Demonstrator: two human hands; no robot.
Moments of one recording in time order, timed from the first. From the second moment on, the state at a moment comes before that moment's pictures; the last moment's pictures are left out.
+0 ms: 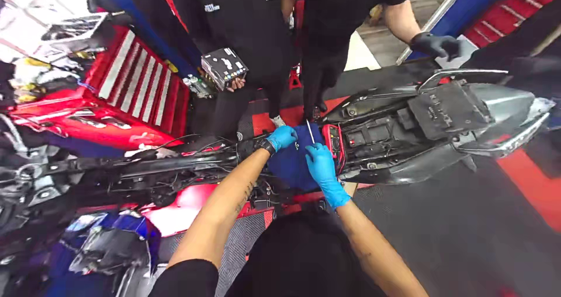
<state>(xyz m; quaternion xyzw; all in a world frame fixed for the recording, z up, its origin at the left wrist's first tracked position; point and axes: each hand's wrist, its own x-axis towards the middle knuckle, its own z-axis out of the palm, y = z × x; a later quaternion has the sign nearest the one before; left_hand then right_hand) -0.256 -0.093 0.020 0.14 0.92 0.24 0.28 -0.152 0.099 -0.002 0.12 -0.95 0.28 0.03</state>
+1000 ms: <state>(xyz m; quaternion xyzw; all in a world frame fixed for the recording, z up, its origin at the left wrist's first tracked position) -0.247 -0.084 0.010 0.15 0.94 0.14 0.28 -0.187 0.070 -0.018 0.18 -0.95 0.25 -0.01</state>
